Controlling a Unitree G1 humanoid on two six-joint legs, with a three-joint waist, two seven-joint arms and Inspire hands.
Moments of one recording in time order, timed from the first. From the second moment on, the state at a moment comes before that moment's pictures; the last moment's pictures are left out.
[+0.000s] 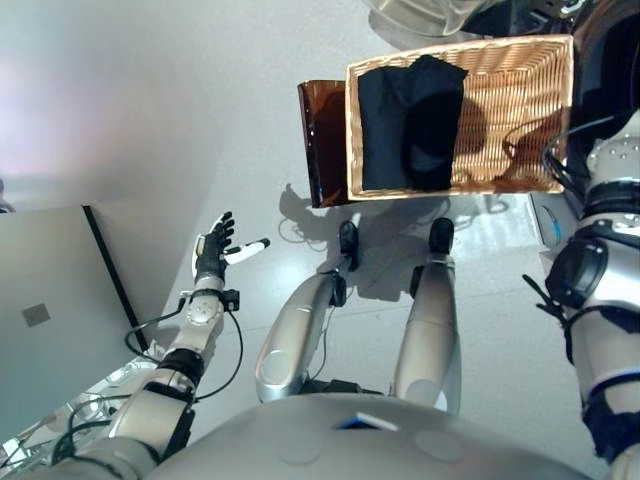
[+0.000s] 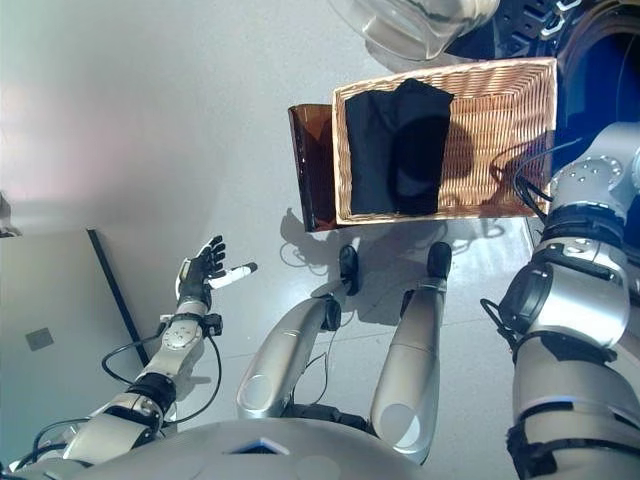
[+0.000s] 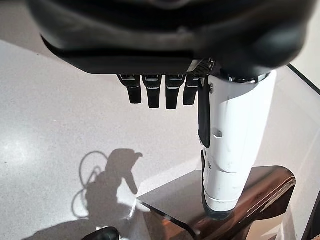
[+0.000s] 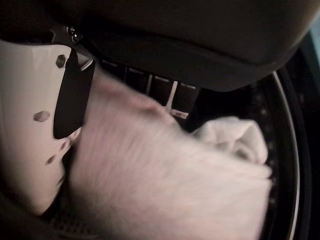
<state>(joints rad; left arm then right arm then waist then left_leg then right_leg) -0.14 0.25 -0.26 0.90 -0.25 -0.35 0.24 -0.95 -0.64 -0.37 0.96 0.89 -0.57 -0.71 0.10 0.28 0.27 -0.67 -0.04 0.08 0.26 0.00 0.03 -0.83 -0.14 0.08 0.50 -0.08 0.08</state>
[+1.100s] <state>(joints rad) -0.13 0.23 -0.19 1.07 -0.29 -0.28 0.22 -0.57 -0.09 -0.14 1.00 1.28 -0.52 -0.23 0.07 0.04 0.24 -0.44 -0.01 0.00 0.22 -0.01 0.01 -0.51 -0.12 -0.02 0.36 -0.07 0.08</state>
